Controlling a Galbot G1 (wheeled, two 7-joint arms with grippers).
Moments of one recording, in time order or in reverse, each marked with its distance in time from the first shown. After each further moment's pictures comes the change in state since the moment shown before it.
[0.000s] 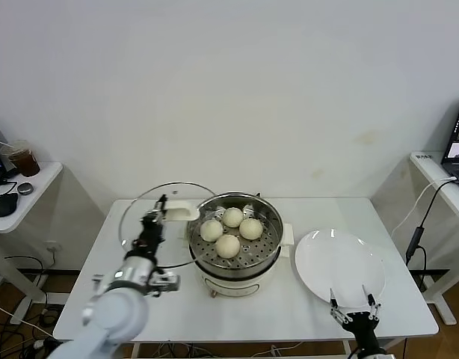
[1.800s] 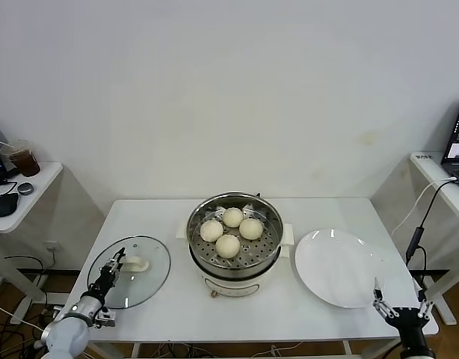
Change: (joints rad) left arm 0.063 -0.208 -0.526 0.868 0.324 -0.817 -0.469; right arm -0.042 -0.013 0.188 0.118 0.136 -0.001 -0.024
